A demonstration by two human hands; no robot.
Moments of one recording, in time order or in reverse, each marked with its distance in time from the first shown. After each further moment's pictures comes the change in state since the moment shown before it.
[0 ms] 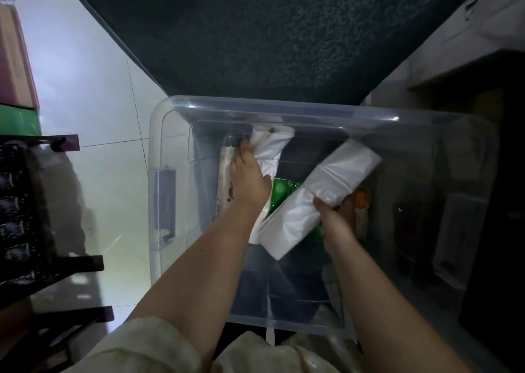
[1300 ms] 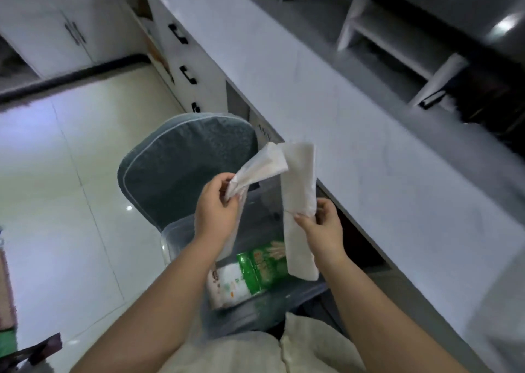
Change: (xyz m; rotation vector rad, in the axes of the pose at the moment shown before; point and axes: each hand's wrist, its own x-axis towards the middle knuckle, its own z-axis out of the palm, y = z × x) left_hand -0.191 0.158 -0.252 -0.443 0.051 0.801; right_hand -0.282 -0.133 -0.133 0.220 0.118 -0.597
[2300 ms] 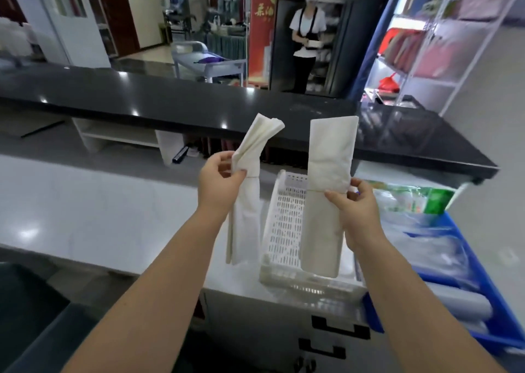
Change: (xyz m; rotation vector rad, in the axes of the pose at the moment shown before) left_hand -0.186 0.360 0.268 -0.453 -0.621 0.354; right_hand -0.195 -0.046 -0.454 0.386 0.814 -0.289
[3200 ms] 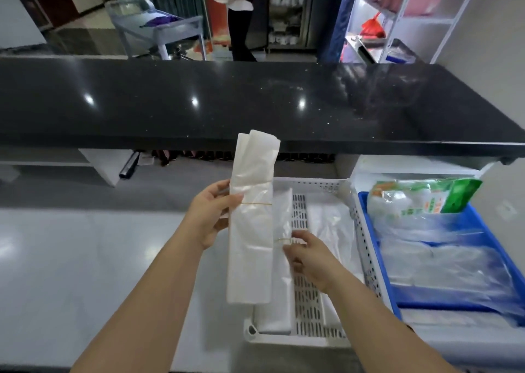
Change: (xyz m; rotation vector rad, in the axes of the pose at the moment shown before) left_hand 0.117 -0.100 0.089 -0.262 -0.427 -0.621; right_hand 0.106 0.136 0.030 -0.022 -0.226 0.626
